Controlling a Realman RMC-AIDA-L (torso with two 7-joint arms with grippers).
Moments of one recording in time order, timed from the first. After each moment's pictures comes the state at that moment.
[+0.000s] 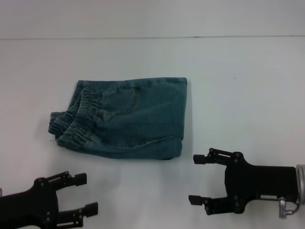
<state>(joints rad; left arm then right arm) -0.33 -2.11 0.25 0.60 2.39 1.88 -1.12 0.26 2.08 -1.22 -0.71 -1.66 -1.52 1.03</state>
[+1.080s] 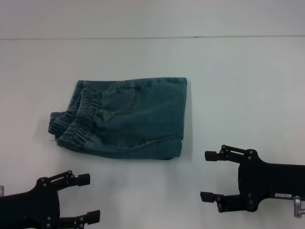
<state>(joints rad) -0.35 -2.11 0.25 0.60 2.41 1.92 -1.03 0.26 2.08 -1.08 -0.71 -1.73 -1.61 1.02</state>
